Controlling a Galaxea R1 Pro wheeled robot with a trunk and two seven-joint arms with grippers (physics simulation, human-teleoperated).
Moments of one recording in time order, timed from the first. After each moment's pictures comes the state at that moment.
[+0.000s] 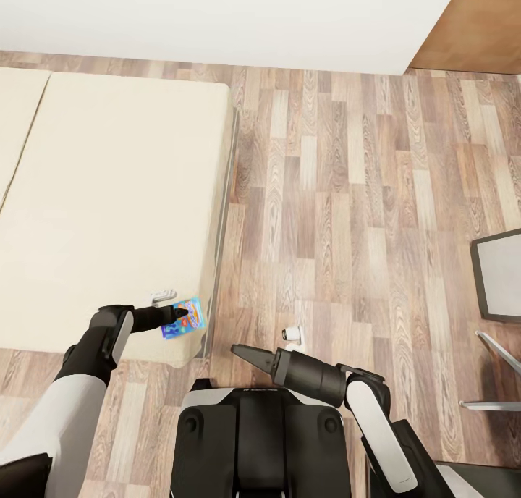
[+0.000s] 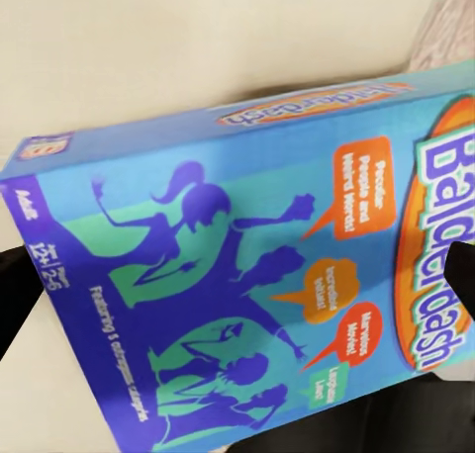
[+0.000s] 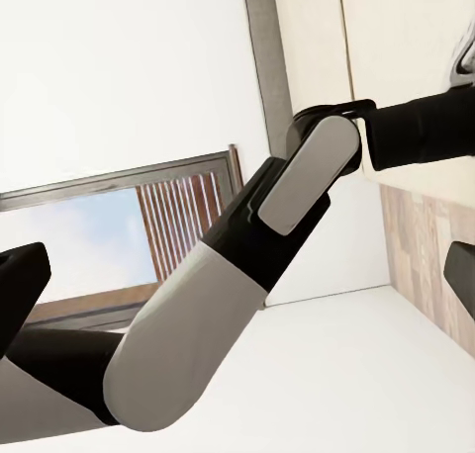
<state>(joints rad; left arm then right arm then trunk) -0.82 0.09 0.22 -0.86 -0.03 0.77 -0.37 -0.32 0.03 0.25 -1.59 -0.89 0.85 0.66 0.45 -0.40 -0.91</state>
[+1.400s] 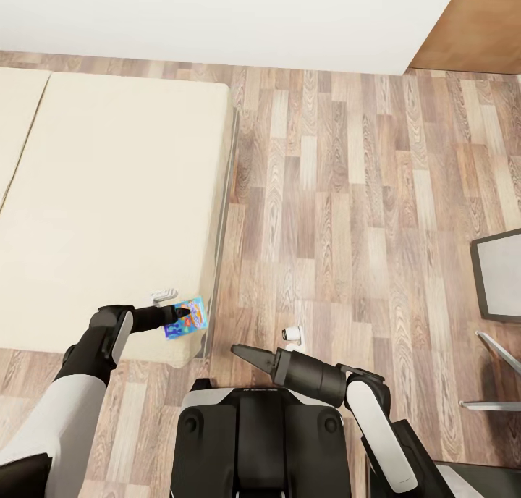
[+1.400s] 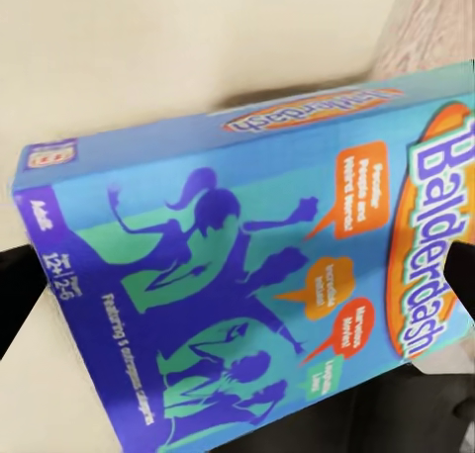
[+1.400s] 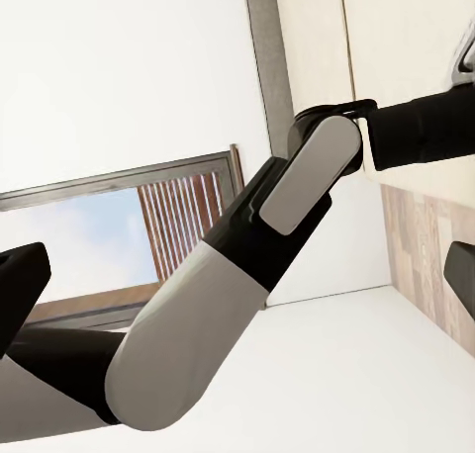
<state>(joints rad) -0.82 0.09 0.23 -0.86 -0.03 0.78 -0.41 -0.32 0.03 0.25 -1.59 -0.89 0.85 0.67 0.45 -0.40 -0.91</state>
